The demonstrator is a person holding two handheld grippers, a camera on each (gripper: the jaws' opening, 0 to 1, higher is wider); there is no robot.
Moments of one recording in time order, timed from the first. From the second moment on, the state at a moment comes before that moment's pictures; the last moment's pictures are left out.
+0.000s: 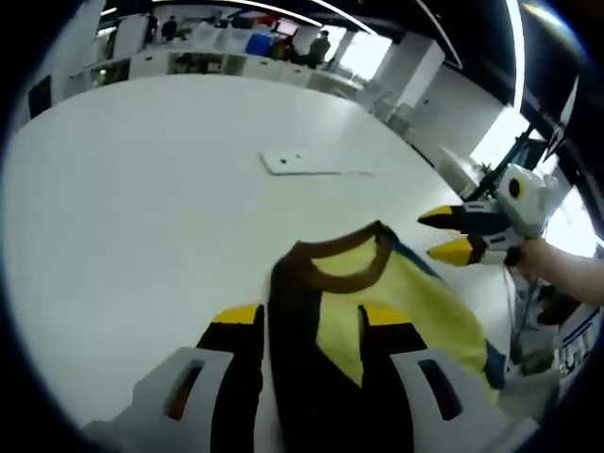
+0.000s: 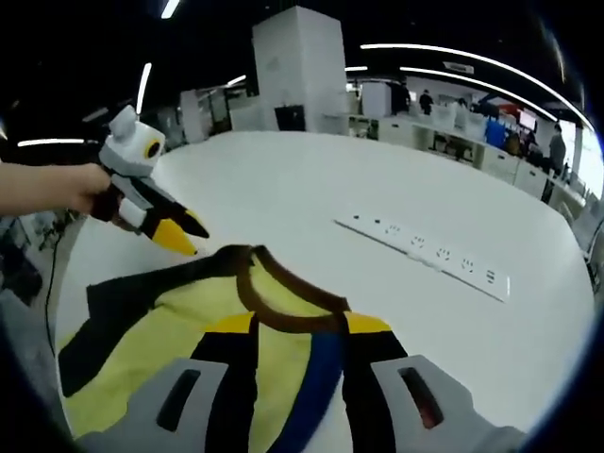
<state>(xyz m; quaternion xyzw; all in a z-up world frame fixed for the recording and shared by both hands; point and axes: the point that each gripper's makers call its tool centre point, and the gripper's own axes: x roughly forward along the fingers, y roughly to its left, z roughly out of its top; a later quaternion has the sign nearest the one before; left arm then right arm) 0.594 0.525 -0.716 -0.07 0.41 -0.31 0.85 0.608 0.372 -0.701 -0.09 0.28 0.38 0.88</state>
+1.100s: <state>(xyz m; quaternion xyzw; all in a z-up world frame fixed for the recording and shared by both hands) 0.504 0.521 -0.693 -0.05 0.40 -0.34 0.85 0.528 0.343 -0.678 -0.07 0.26 0.36 0.89</state>
